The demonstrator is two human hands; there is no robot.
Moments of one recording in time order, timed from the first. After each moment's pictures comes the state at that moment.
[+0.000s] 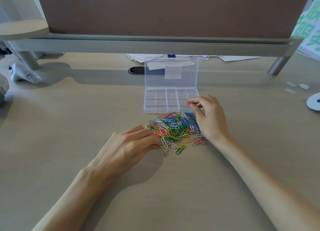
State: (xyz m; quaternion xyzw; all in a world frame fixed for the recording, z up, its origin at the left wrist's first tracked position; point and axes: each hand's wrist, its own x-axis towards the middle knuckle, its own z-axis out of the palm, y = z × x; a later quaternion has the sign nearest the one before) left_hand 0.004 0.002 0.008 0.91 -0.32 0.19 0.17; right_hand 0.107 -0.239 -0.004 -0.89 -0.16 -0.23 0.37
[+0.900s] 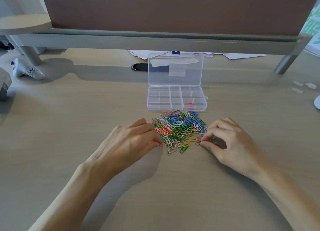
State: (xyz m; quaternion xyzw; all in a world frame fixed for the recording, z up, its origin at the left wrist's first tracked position) left_hand 0.006 0.004 0.016 0.93 -0.30 0.15 0.13; right_hand 0.038 -0.282 0.004 -0.92 -0.28 -0.13 0.25
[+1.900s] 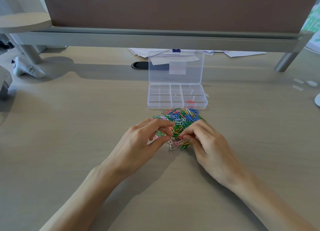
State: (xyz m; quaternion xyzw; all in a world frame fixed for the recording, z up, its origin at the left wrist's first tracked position) left_hand 0.001 -0.024 0.005 0.88 -0.20 0.15 0.41; right_hand 0.018 -0.231 -0.001 -0.87 -0.30 -0.15 0.36
